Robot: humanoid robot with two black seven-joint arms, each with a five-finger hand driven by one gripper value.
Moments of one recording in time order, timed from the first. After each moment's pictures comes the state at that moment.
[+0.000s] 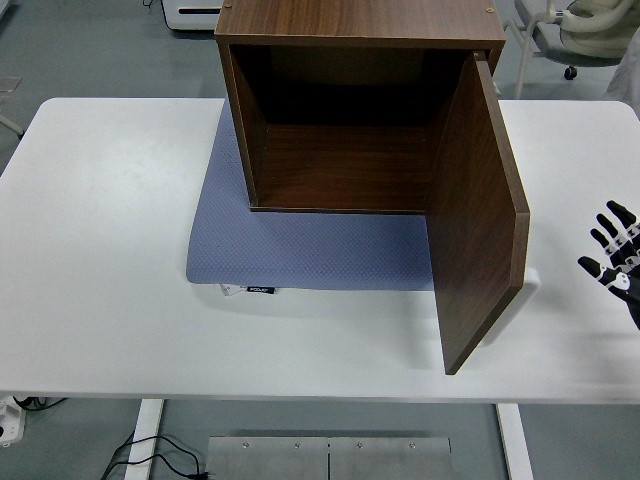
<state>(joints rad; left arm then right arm) 0.14 0.00 -0.17 -0.19 0.09 0.12 -0.04 -0.06 -0.57 1.14 1.34 -0.55 0.14 0.61</state>
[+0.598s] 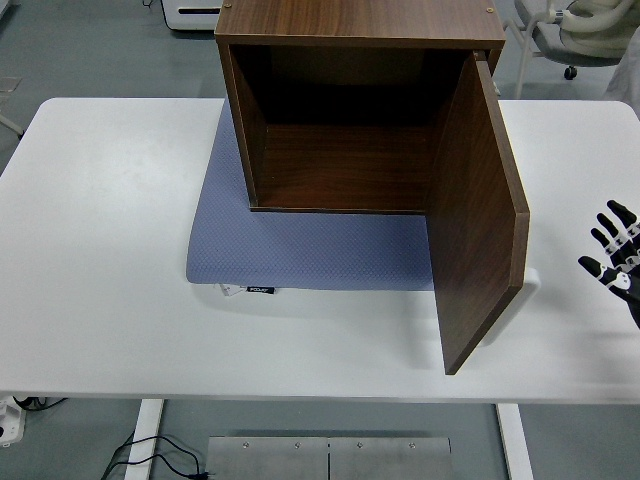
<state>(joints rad) 0.15 0.00 -0.17 -0.19 0.09 0.12 -0.04 -0.06 -0.57 1.14 1.34 -0.55 0.14 0.61</state>
